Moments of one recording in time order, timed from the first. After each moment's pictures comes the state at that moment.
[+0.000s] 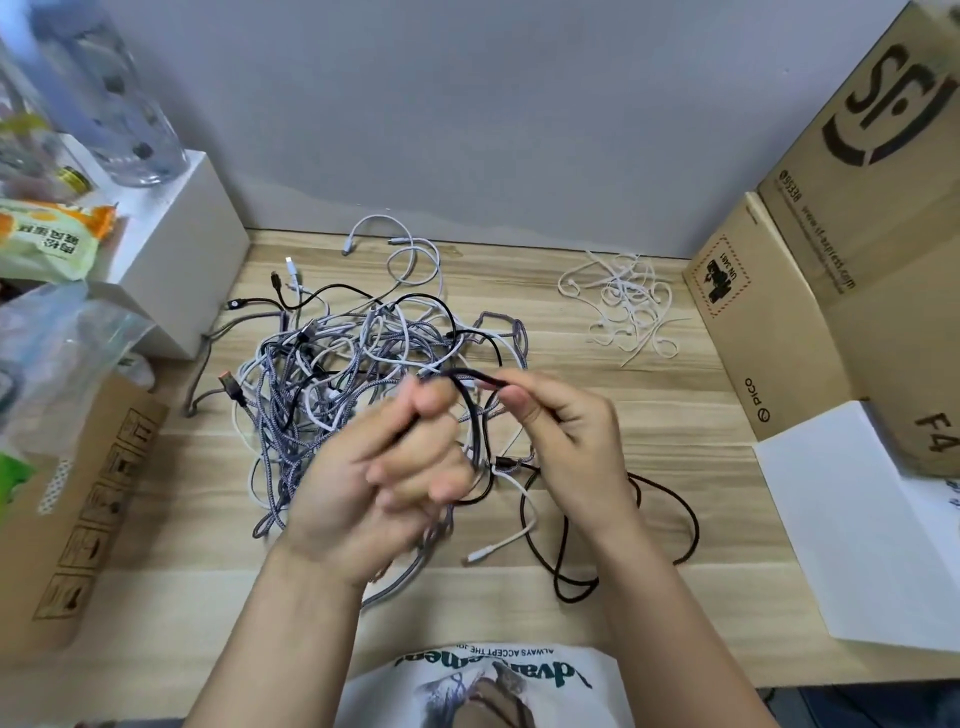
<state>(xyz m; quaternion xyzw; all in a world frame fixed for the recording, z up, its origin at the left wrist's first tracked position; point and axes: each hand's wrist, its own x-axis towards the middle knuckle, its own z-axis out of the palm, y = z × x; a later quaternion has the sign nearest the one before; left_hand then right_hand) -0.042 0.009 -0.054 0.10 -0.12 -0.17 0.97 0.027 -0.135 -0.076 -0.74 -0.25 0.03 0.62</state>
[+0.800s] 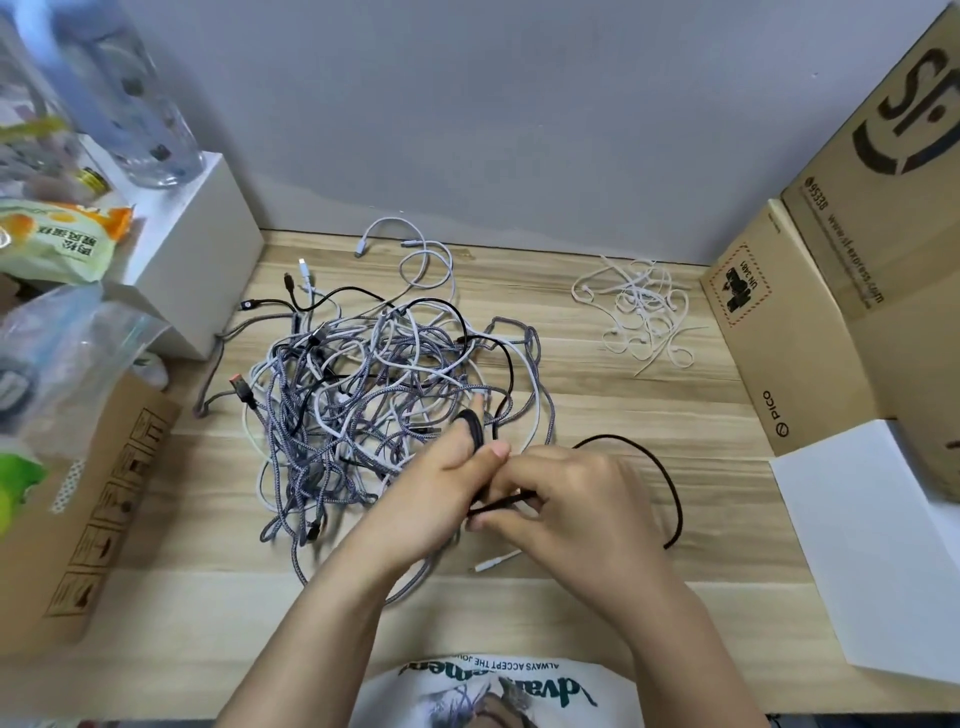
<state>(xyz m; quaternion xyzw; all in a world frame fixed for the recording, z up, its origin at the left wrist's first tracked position) -0.029 -0.013 -0.080 0.70 0.11 -0.07 0.70 0.004 -0.147 -0.058 -0.89 -0.35 0.01 0.28</state>
